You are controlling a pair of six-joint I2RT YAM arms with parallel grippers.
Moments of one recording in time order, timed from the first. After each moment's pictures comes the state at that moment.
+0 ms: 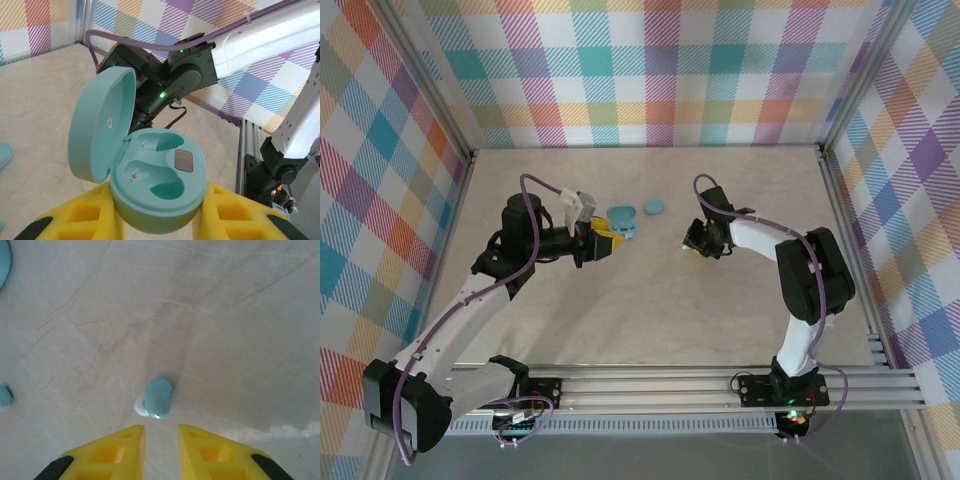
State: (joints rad) left arm -0.37 1.08 0.88 -0.13 0.84 -0.06; right arm 0.40 1.83 1.14 -0.42 -0.17 0.87
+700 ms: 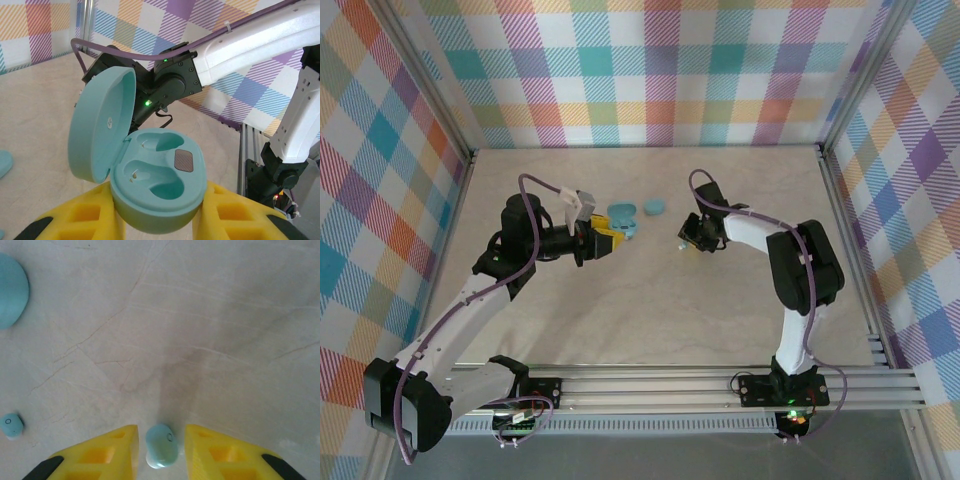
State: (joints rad) left arm -0.37 1.08 0.87 -0.08 0.84 -0.07; right arm 0.40 1.92 1.21 -0.38 -0.16 0.88
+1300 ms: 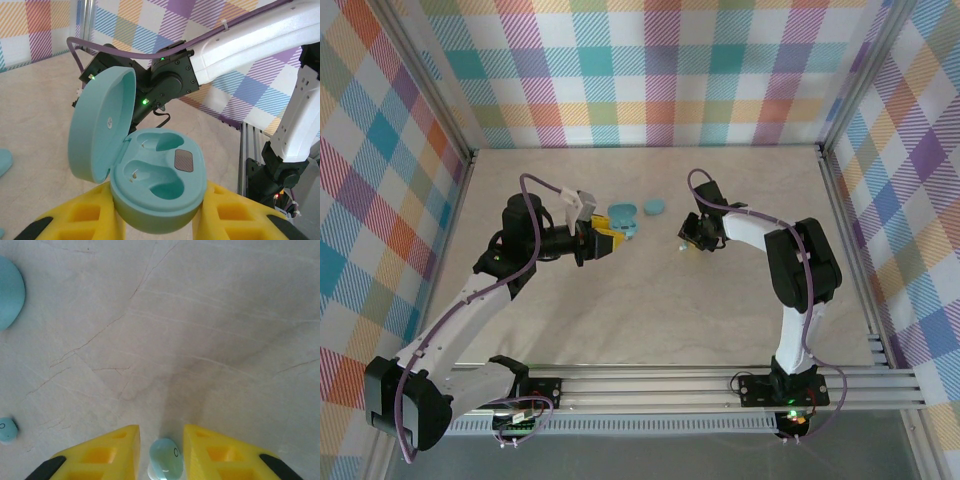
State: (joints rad) left arm -0.37 1.09 0.87 -0.08 0.84 -0.07; right arm 0.40 1.93 1.23 -0.38 -0.16 0.86
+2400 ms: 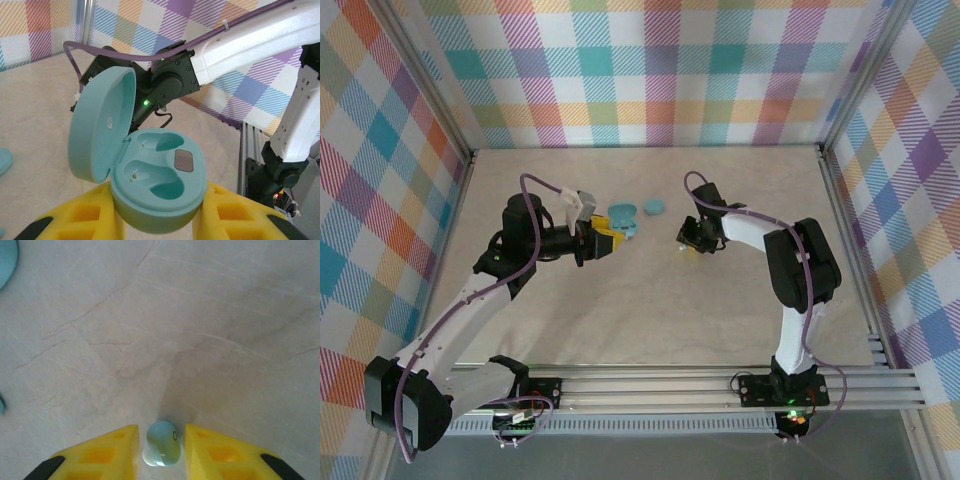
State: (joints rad) left arm -0.37 1.09 0.87 -0.08 0.84 -0.07; right arm 0.42 1.93 1.22 -0.42 -0.19 0.78
